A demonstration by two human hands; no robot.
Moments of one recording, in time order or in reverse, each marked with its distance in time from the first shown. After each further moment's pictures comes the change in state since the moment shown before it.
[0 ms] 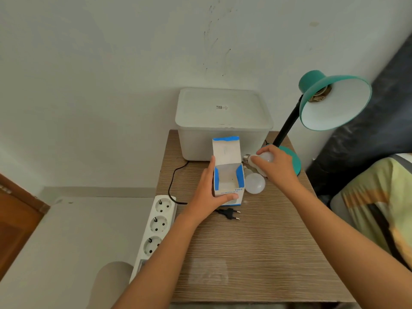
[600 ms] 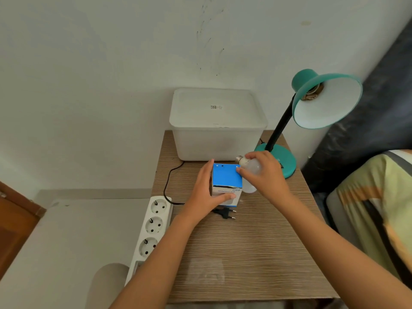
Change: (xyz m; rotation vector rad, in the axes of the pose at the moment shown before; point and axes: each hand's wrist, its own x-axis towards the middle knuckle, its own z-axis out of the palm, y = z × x) left_hand 0.000 0.016 0.008 0.058 0.002 0.025; right_hand -0.025 0.007 -0.006 -0.192 0.009 -0.223
